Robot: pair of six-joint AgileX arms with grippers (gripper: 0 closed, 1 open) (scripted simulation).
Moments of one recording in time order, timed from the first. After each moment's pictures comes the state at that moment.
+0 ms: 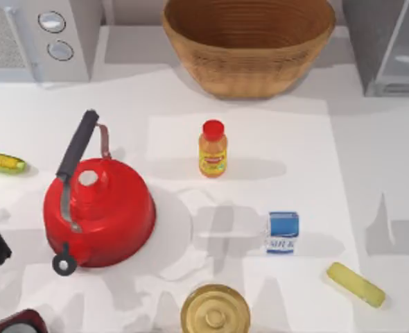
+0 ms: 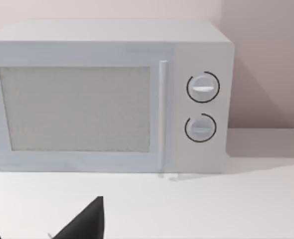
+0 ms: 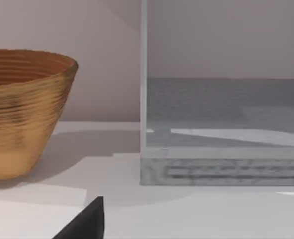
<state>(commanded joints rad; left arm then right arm) 0.00 0.00 0.00 0.00 0.00 0.00 0.36 0.32 0.00 0.30 0.38 0.00</state>
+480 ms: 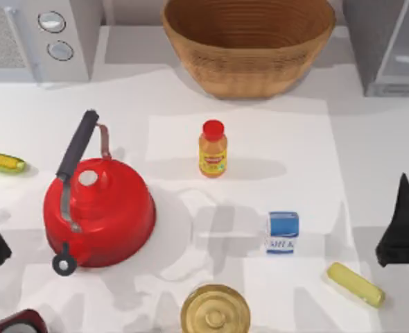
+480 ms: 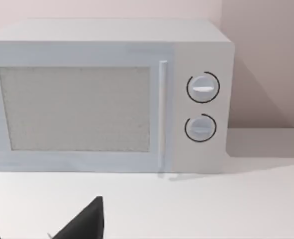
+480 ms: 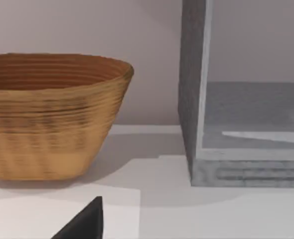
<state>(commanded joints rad) 0.00 0.00 0.00 0.00 0.00 0.00 0.85 0.71 0.02 0.67 0.86 0.02</state>
